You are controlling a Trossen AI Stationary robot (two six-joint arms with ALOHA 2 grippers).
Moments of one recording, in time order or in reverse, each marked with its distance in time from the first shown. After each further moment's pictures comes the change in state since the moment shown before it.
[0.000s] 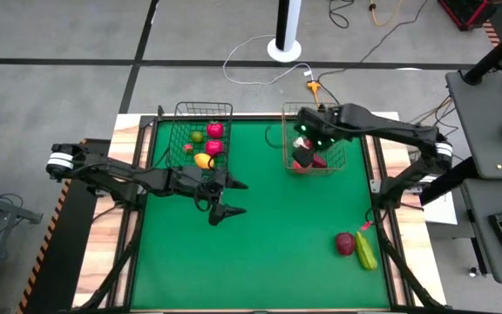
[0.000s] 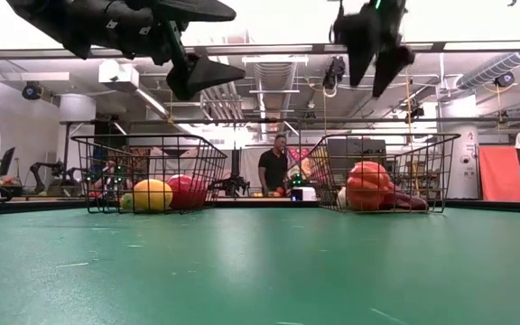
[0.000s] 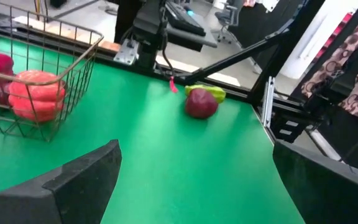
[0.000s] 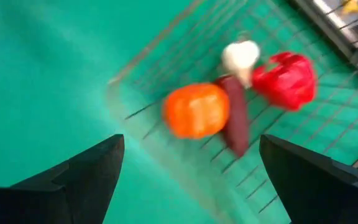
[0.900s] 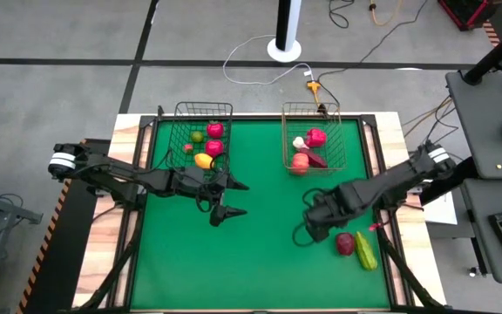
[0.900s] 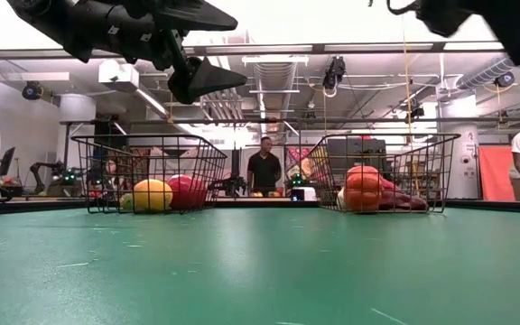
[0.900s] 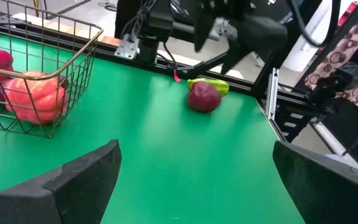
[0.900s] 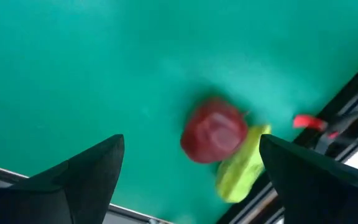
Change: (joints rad) left arm 0.000 0.024 0.000 0.005 0.002 0.026; right arm 0.705 0.032 -0.145 -0.146 -0.274 0.975
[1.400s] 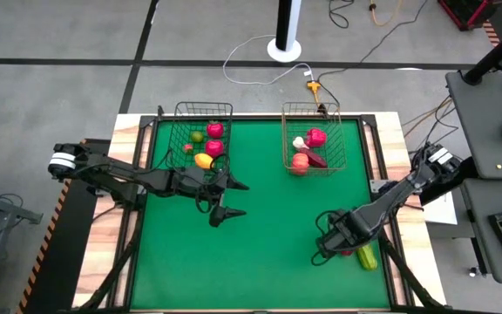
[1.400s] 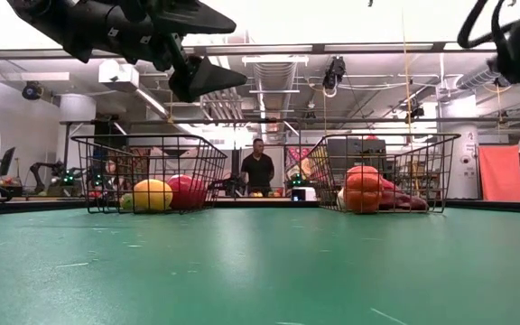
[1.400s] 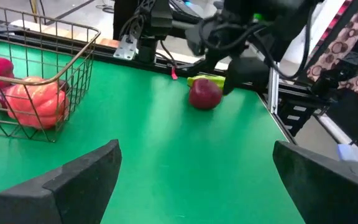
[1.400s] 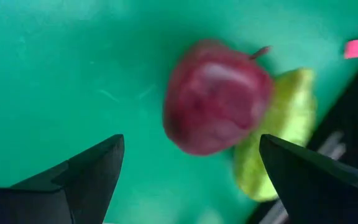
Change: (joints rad) left arm 0.000 0.000 0.000 -0.008 0.005 0.051; right arm 0.209 -0.028 -0.307 0.284 -0.085 0.430
